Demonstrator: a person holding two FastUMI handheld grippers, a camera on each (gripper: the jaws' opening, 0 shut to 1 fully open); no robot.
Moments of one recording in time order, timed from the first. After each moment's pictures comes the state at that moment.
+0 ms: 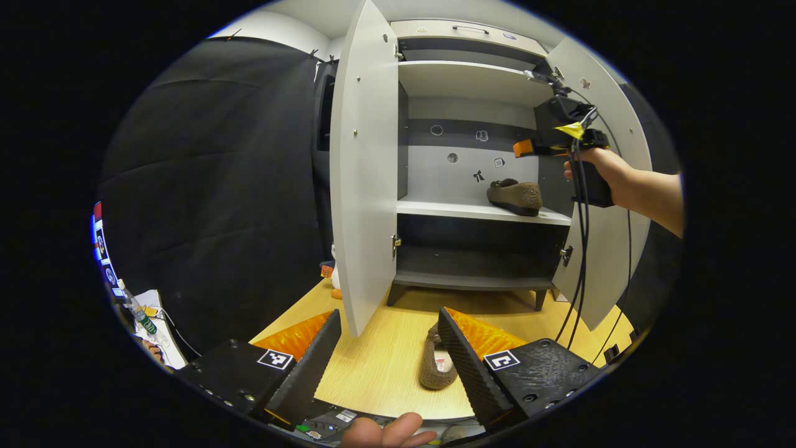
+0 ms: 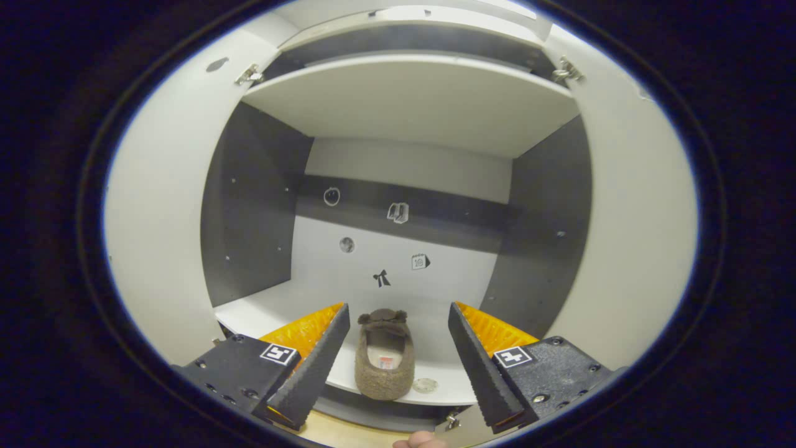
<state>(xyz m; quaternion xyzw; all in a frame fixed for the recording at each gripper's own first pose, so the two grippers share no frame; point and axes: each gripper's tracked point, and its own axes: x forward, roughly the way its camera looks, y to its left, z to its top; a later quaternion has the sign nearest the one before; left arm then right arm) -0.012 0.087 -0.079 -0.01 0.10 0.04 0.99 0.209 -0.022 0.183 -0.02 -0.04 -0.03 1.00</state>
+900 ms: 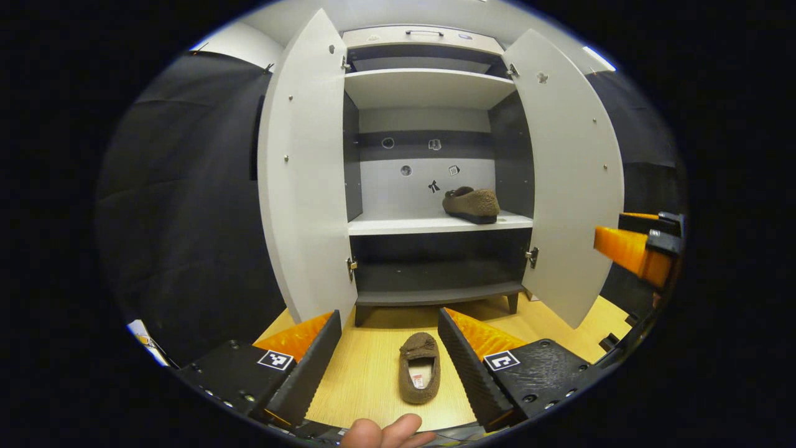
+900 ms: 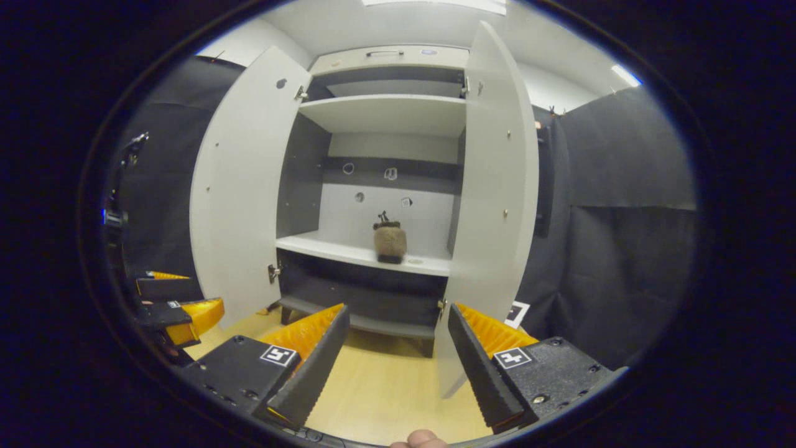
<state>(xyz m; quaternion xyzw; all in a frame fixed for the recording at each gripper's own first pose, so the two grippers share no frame) 0.018 0.034 -0.066 0.04 0.08 -0.03 1.00 -0.031 -0.014 -0.004 0.01 0.01 -0.04 1.00</state>
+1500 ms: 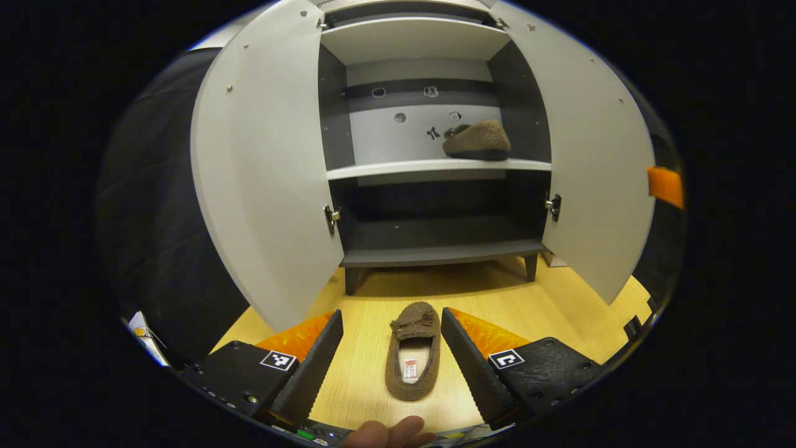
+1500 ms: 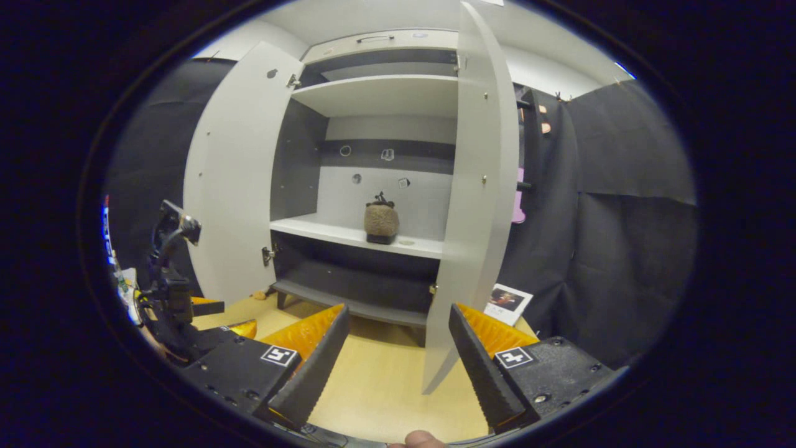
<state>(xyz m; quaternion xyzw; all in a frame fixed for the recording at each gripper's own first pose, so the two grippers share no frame) 0.081 0.015 -0.184 0.05 0.17 -0.02 0.98 -0.026 -0.056 -0.019 -0.01 0.05 -0.05 1.00</state>
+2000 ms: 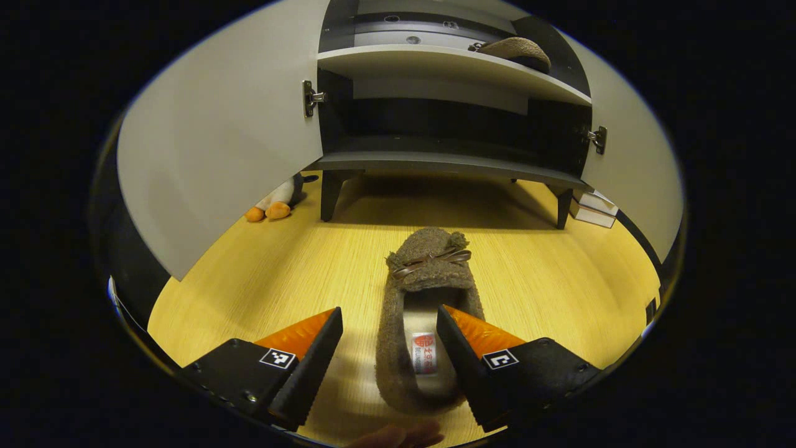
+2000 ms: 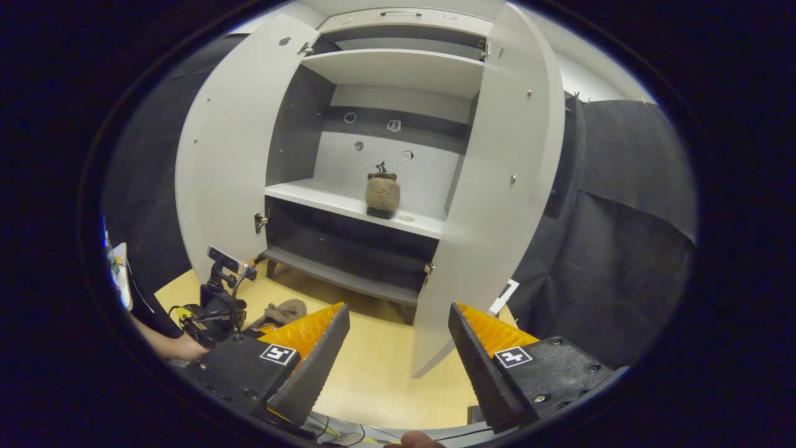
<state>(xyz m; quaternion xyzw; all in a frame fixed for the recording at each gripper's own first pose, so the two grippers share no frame) 0.111 0.027 -0.245 0.00 0.28 -0.04 0.96 -0.026 -0.031 -0.026 -0.05 0.13 -0.05 0.99</state>
